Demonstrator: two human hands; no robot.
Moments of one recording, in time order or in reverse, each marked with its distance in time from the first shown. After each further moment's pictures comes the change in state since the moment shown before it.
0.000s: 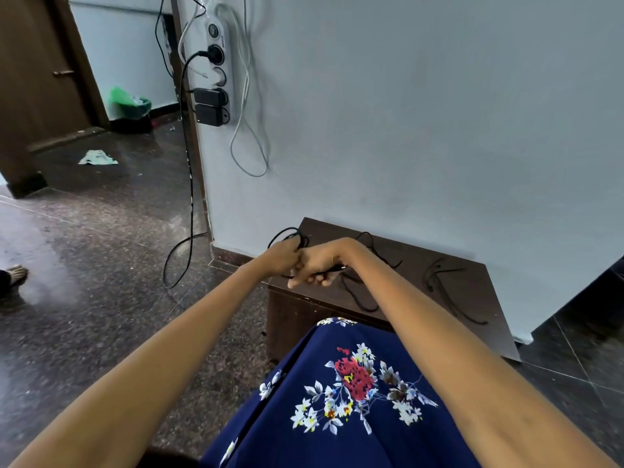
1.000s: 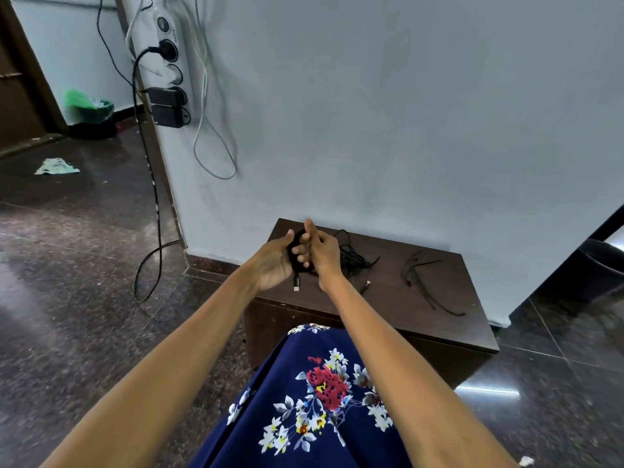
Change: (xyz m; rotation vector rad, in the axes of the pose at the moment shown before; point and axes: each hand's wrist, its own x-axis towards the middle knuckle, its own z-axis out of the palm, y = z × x) left_hand 0.019 0.038 0.026 -1.422 -0.265 -0.051; right_hand 0.024 0.060 0.008 1.085 1.026 -0.302
